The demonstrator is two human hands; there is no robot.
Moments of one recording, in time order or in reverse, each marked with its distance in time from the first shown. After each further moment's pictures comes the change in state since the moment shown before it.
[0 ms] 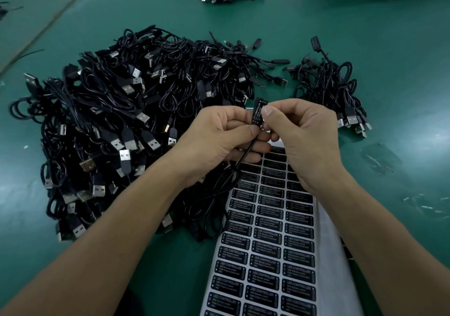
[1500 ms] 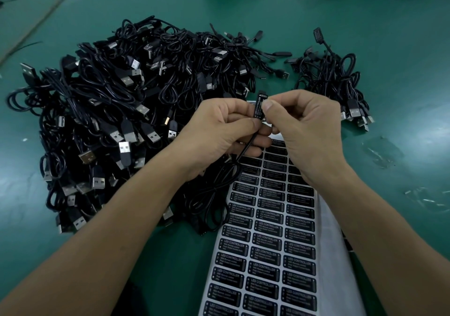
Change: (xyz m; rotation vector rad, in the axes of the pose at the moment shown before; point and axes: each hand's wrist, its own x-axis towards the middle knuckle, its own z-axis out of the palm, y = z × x) left_hand -0.004 0.004 0.005 0.036 0.030 -0.009; right_hand -0.001 0.000 0.001 -0.102 0.031 -0.036
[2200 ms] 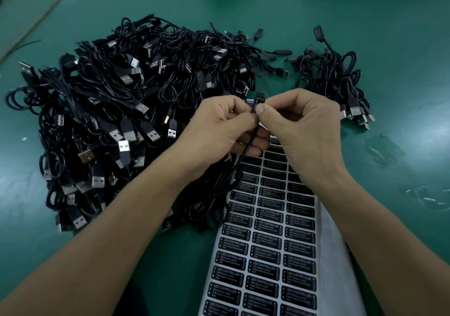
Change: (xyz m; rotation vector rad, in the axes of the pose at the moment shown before) left_hand 0.000 -0.003 0.005 0.041 0.078 0.023; right_hand -0.009 -0.008 0.002 0.020 0.003 0.015
